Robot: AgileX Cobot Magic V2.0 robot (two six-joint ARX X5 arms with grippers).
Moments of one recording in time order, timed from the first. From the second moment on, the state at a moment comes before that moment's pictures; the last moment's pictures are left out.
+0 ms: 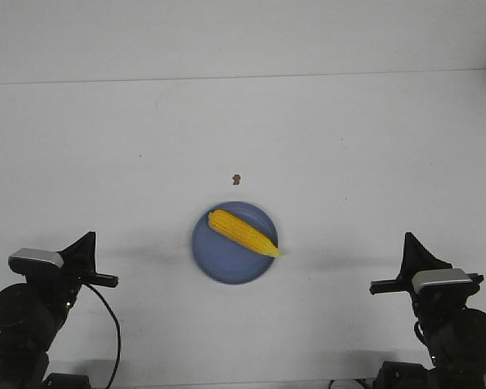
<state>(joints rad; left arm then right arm) -0.10 0.47 0.59 -0.19 0.10 -0.05 -0.13 0.24 0.54 -0.35 -0.18 0.01</state>
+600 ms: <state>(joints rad) -0.10 0.47 0.59 -0.17 0.10 -0.05 -0.13 0.24 0.54 -0.35 -0.18 0.01</state>
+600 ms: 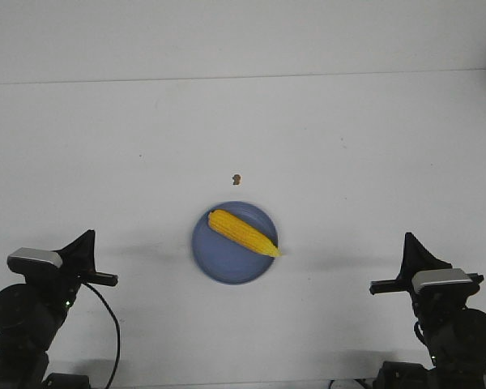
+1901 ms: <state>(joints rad) -0.05 0.01 0.19 -0.05 0.08 -0.04 -0.13 0.24 0.54 -0.35 -0.18 0.01</state>
